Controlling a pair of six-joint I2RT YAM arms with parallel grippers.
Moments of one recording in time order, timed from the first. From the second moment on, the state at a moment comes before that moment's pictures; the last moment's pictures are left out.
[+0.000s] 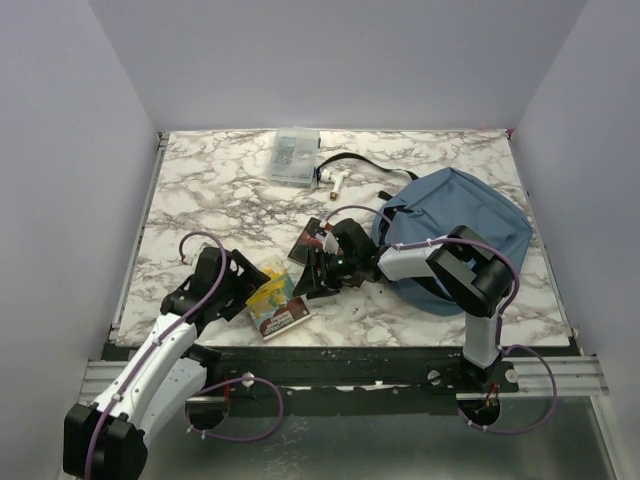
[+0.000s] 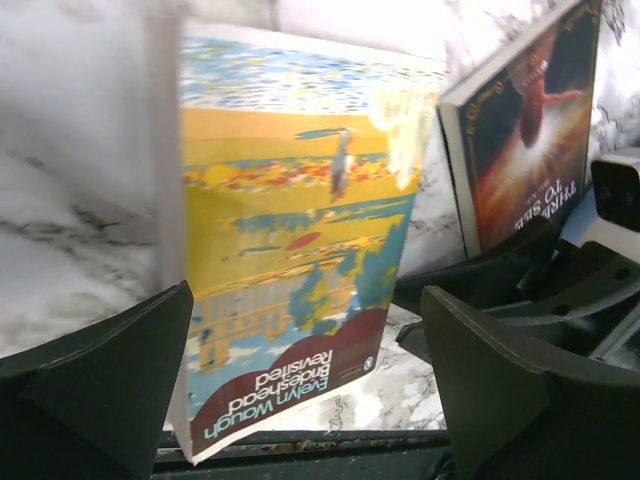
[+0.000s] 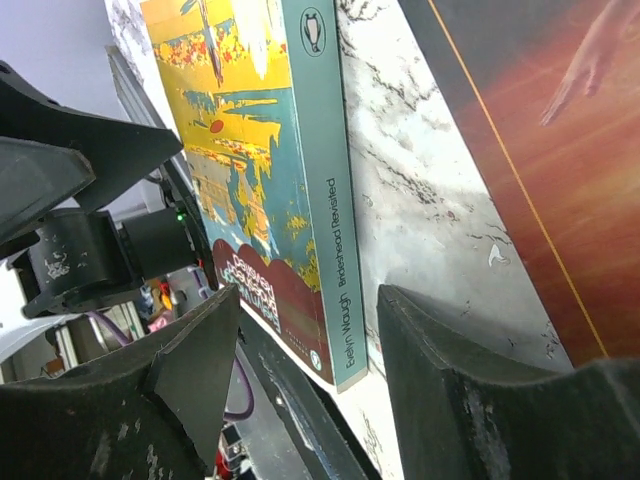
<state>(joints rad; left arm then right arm) -0.33 0.78 0.44 -0.52 0.03 -1.07 0.81 1.93 0.94 0.26 -0.64 0.88</state>
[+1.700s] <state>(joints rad) -0.15 0.51 0.13 -0.08 0.49 -1.21 0.70 1.85 0.85 0.25 -0.72 0.88</state>
